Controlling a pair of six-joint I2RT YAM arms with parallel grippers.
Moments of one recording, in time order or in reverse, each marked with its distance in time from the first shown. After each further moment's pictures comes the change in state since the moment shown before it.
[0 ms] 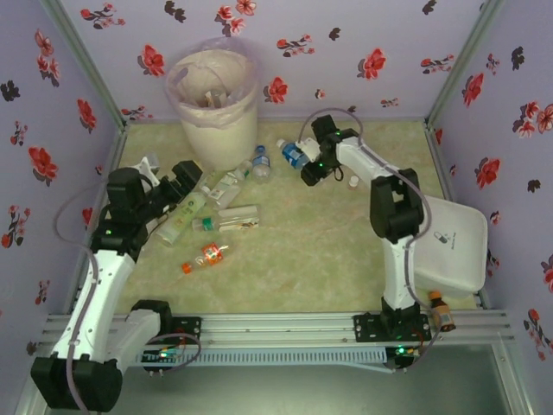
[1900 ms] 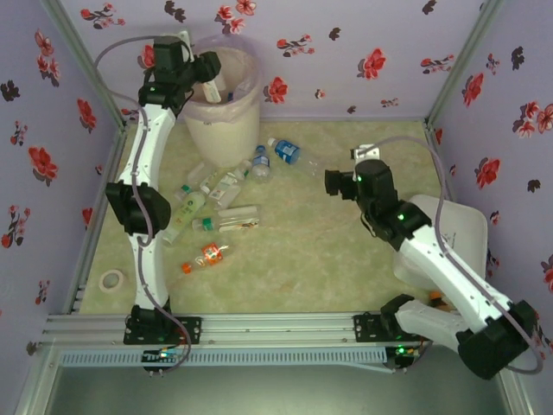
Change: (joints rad) left arm -0.043 1.336 1.643 -0.269 -0.307 0.566; right arm 0.158 -0.999 -0.716 0.393 0.465 0.558
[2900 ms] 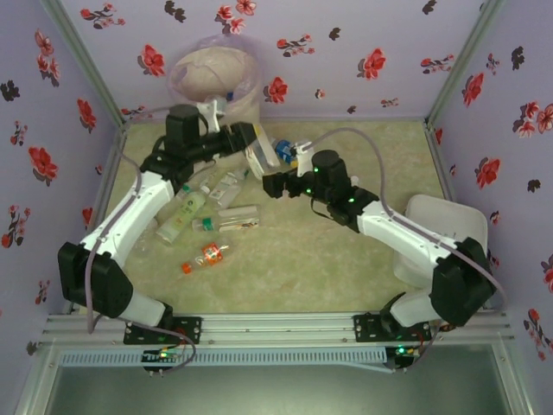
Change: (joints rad) left arm -0.203 -0.744 -1.066 0.340 0.384 -0.328; right arm 0.135 0.301 0.023 0.444 -0.489 0.062
